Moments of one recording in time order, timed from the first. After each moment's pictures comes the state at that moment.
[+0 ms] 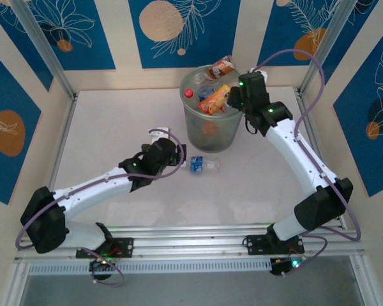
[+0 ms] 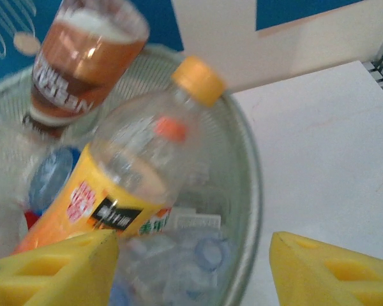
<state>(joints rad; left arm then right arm) -0.85 1.33 0.93 -0.25 -0.53 -0.55 0.42 1.50 1.58 -0.69 0.40 0.44</state>
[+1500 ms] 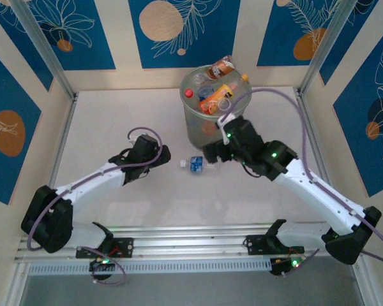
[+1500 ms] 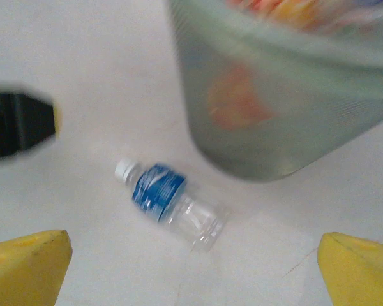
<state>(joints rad) -0.58 1.33 0.82 -0.33 -0.23 -0.81 0.81 1.17 1.23 -0.85 0.24 0.18</state>
